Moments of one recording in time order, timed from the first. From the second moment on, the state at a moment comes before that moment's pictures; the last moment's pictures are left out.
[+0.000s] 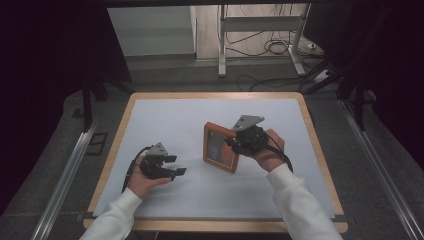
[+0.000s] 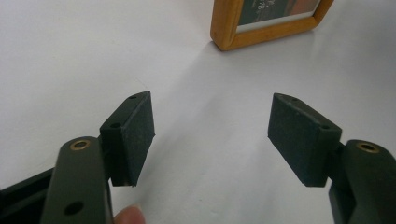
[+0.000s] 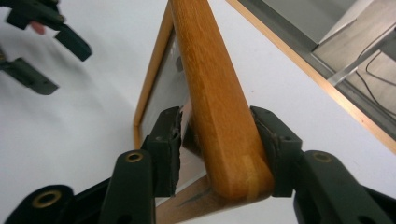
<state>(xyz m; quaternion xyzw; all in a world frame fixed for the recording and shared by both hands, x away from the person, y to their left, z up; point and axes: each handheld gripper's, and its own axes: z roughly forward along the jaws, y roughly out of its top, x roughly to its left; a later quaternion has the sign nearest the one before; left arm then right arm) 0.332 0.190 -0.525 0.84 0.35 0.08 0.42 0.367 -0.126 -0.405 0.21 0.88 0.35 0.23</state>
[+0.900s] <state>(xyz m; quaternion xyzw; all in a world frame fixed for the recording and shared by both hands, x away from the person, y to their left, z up) 0.332 0.192 -0.524 0.83 0.35 0.08 0.42 0.393 -0.159 -0.417 0.33 0.82 0.41 0.22</state>
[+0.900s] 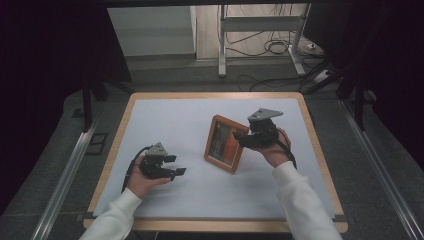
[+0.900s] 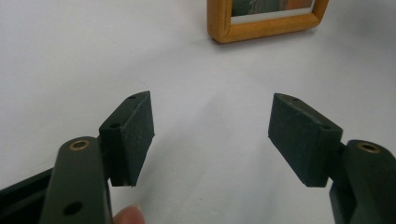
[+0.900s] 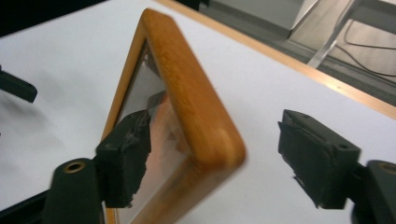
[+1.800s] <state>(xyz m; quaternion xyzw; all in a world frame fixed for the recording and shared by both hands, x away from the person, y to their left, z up) 0.329 0.186 -0.524 0.84 0.34 0.08 0.42 0.305 -0.213 -0.471 0.34 0.82 0.45 0.13</state>
